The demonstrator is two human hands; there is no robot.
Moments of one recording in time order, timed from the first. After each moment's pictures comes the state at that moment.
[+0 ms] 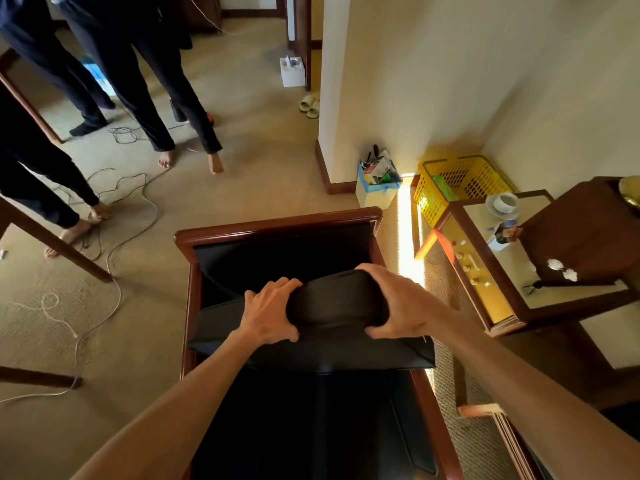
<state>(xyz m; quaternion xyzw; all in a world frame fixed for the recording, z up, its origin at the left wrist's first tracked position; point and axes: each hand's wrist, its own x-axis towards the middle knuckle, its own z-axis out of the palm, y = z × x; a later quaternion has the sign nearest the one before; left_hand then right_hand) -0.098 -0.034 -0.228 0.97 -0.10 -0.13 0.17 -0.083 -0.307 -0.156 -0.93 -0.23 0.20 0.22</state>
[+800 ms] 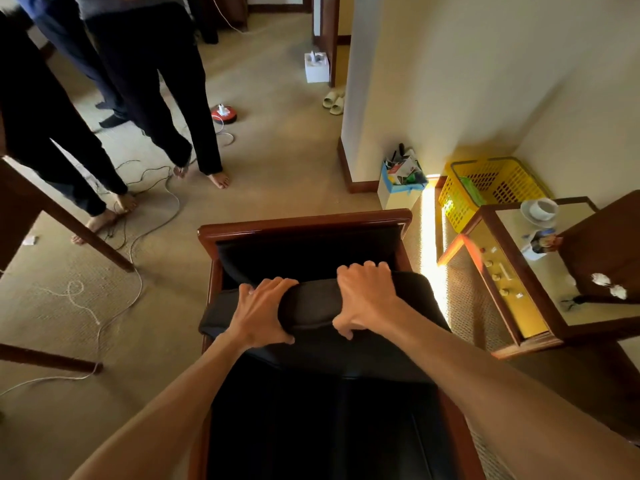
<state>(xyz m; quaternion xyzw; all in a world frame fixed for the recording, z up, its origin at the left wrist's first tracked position) -0.096 0.033 -0.255 0.98 -0.11 -0.08 0.15 -0.059 -0.176 -0.153 -0.96 -0.20 0.19 -0.07</state>
